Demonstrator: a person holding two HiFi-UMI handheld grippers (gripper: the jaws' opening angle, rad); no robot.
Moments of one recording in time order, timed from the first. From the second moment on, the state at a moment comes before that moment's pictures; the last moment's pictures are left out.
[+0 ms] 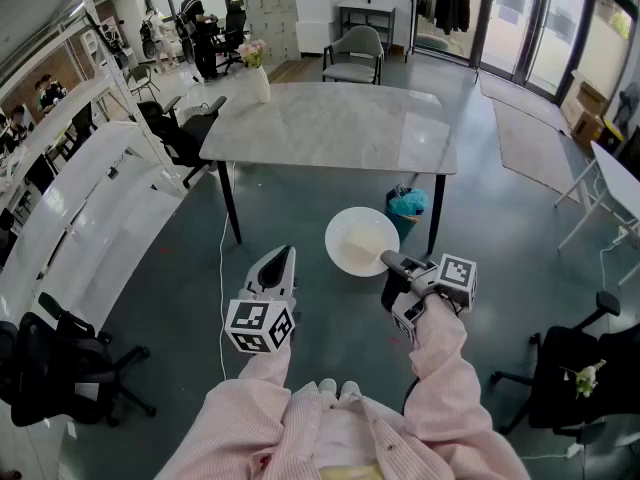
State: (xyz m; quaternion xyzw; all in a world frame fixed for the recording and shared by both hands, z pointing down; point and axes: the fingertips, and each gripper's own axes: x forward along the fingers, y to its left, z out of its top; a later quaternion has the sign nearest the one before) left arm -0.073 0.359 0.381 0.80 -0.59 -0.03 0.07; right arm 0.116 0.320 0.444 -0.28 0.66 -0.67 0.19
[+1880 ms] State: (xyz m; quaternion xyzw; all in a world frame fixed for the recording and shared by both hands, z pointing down) left arm -0.112 0.045 0.411 0.80 -0.59 -0.01 0.10; right arm 0.071 0.015 0.468 -0.29 0.66 -0.67 0.18
